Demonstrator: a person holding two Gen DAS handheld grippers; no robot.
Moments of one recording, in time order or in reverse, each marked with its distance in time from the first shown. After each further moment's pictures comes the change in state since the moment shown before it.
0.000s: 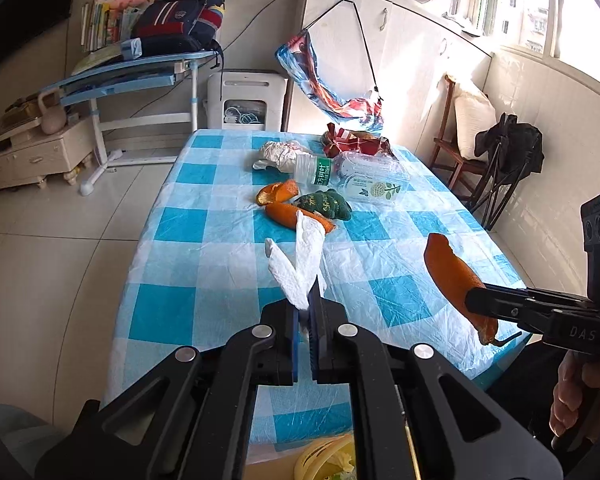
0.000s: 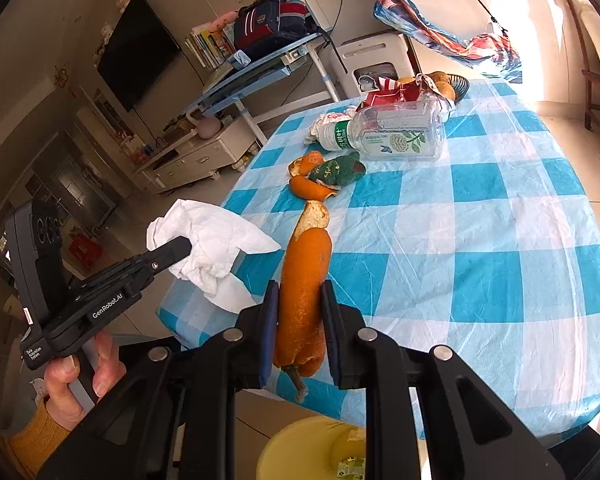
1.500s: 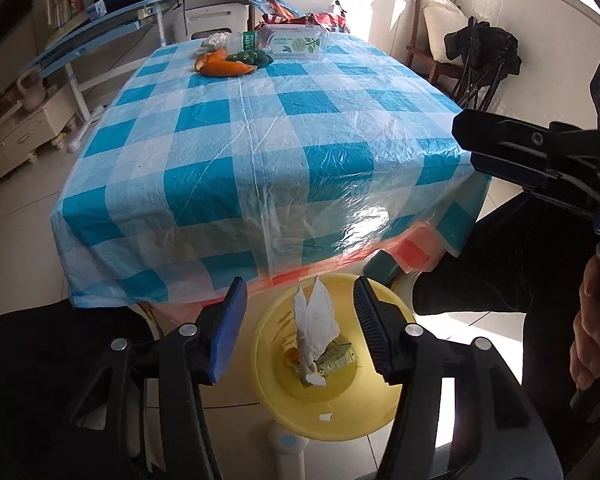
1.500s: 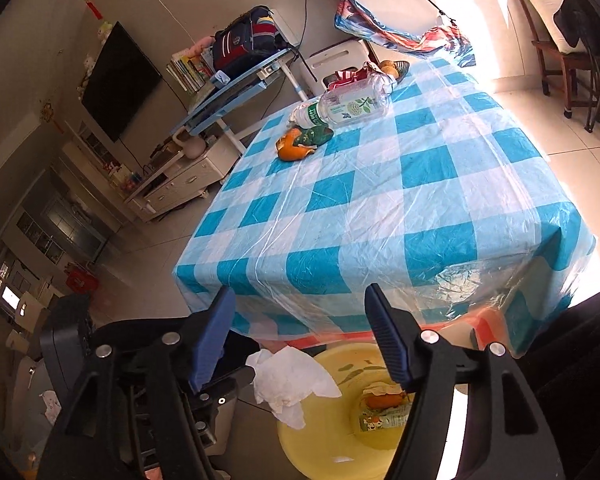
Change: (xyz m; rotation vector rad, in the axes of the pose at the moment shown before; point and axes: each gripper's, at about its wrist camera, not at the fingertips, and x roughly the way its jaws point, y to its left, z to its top) left arm -0.050 -0.083 -0.143 0.118 0.224 0.047; right arm -0.063 0.002 -0.092 0.128 -0.087 -0.057
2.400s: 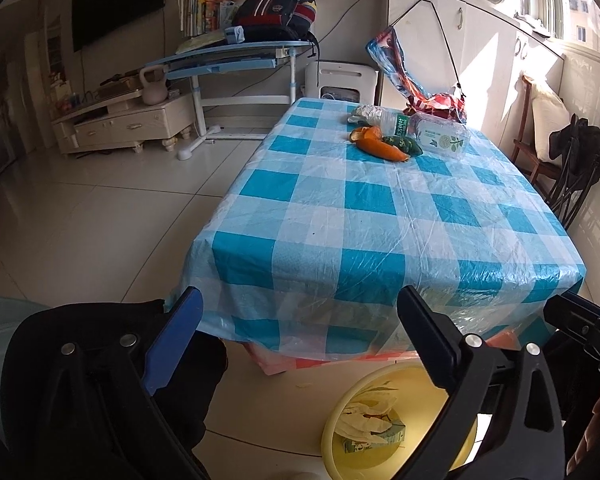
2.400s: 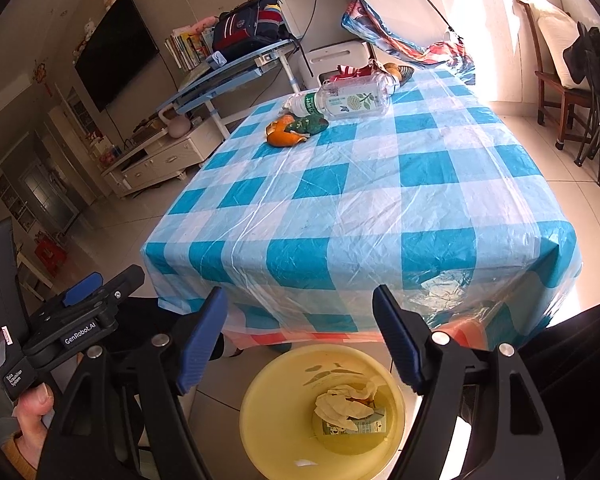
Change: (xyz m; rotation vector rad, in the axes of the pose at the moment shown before) left arm -0.026 0.072 0.015 -0.275 -0.191 0.288; right arm 0.014 0.015 -0.013 -0.128 0.021 -0.108
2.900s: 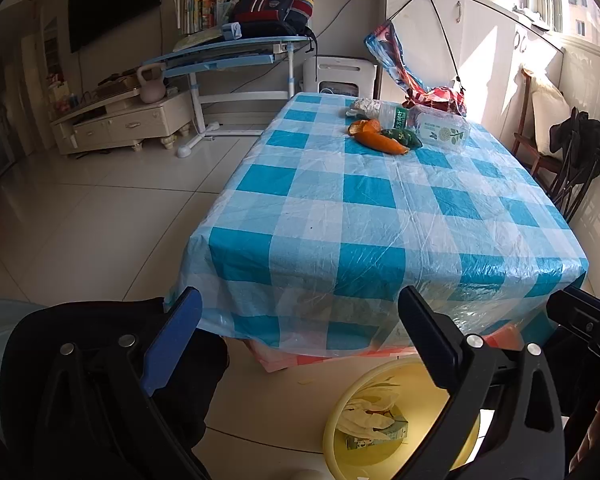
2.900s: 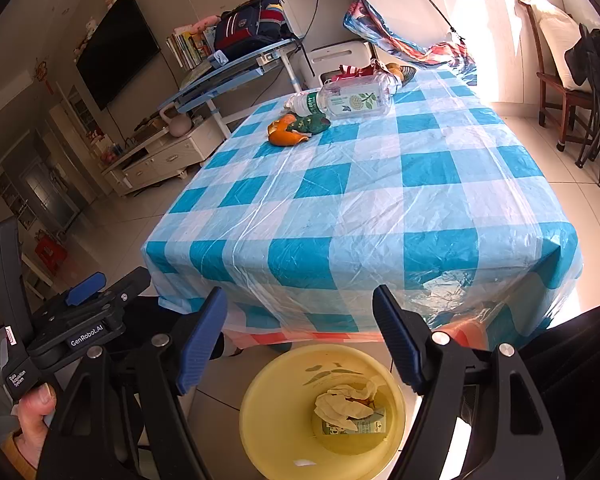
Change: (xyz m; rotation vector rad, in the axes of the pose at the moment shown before) left arm 0.004 -0.003 -0.001 0.009 0.019 0.002; right arm 0.000 0.001 0.000 0.000 0.001 -0.001
